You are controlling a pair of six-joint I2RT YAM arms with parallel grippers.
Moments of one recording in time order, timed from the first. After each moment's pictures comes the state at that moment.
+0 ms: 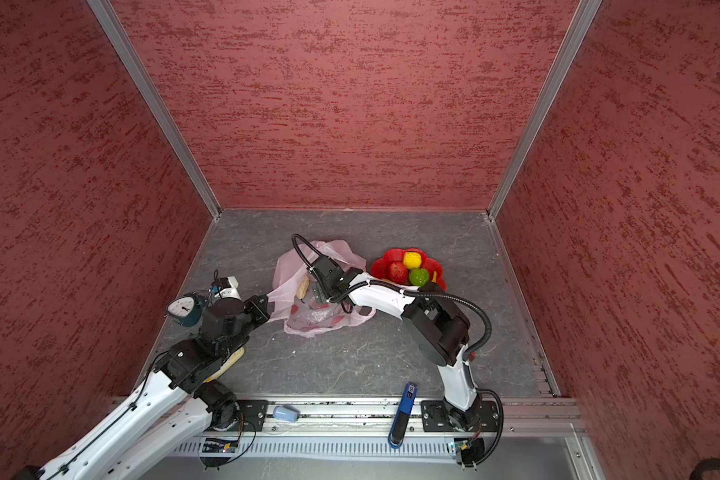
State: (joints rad) left arm -0.57 0.61 0.53 -0.45 -0.34 -0.93; right arm 0.86 1.99 1.46 -0.46 0.25 0.44
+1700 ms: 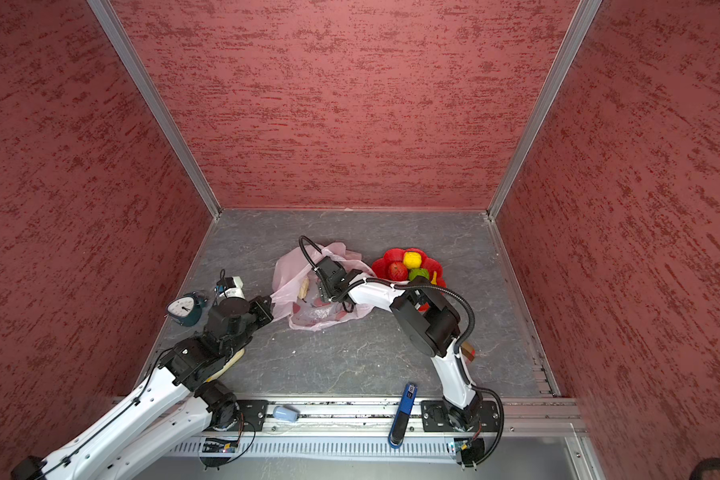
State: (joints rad) left arm -0.60 0.63 0.53 -0.45 -0.35 -0.93; right arm 0.82 2.07 1.44 -0.35 0.22 0.47
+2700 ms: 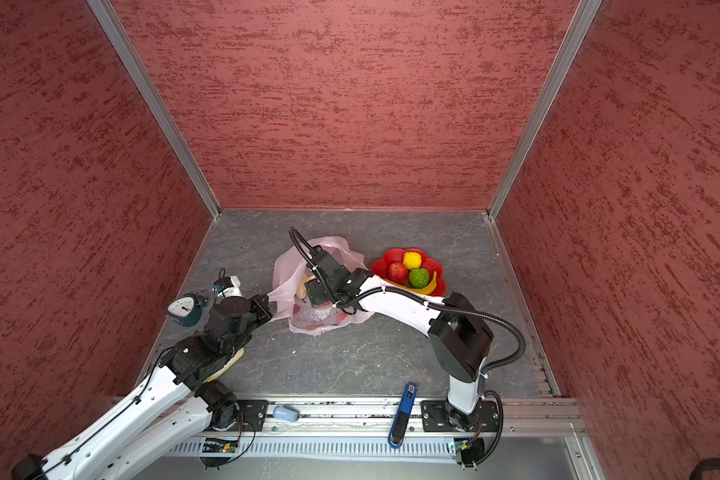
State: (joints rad) left arm -0.60 0.64 0.54 -0.45 -0.41 -0.93; right arm 0.92 1.79 1.41 -0.44 0.09 0.38
